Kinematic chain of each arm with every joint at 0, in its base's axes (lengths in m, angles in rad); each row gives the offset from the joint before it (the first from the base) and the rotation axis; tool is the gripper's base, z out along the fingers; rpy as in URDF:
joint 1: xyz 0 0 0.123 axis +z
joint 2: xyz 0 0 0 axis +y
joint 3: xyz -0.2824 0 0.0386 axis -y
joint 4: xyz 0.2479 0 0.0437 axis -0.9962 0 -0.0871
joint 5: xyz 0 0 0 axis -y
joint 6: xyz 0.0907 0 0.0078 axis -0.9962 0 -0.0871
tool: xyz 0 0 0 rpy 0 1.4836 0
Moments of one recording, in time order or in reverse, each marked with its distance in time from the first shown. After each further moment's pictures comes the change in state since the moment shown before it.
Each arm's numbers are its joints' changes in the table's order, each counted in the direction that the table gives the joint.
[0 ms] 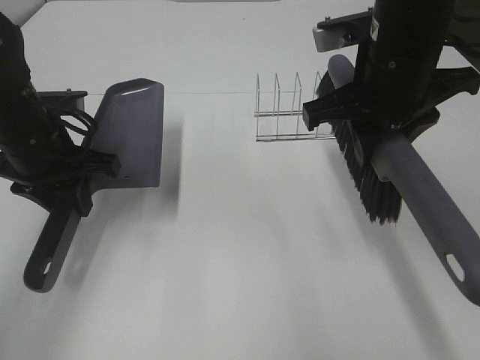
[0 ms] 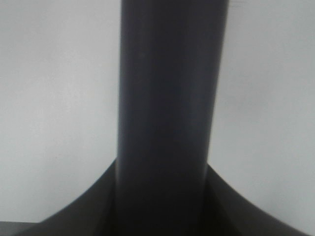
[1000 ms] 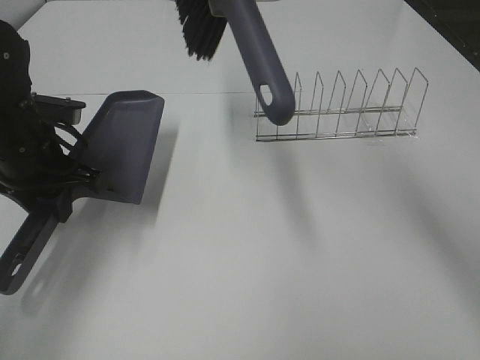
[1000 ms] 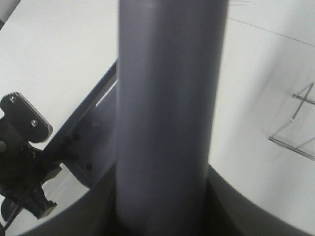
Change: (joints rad) left arm 0.000 0.023 0.000 -0.159 -0.023 -0.008; right arm 0.027 0.369 0.944 -0.385 0.005 0.352
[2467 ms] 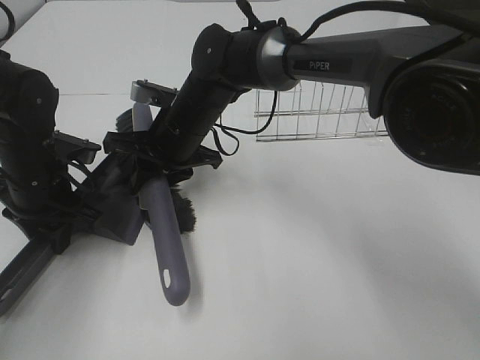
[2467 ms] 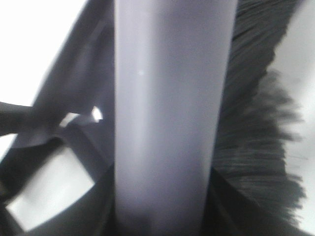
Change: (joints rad) left arm 0.000 0.164 0.001 -0.063 0.019 -0.089; right arm 0.121 0.366 -0.300 -0.385 0.328 0.090
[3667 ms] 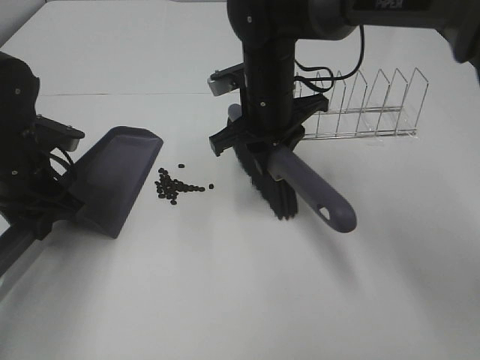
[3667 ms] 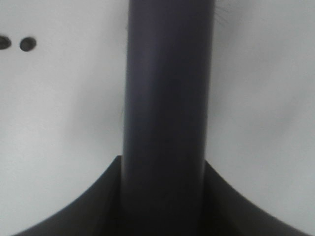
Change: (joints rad) left arm 0.027 -0.058 -0.016 -0.101 0.006 0.029; right arm -0.057 -0.184 -0.122 0.747 -0.310 -0.246
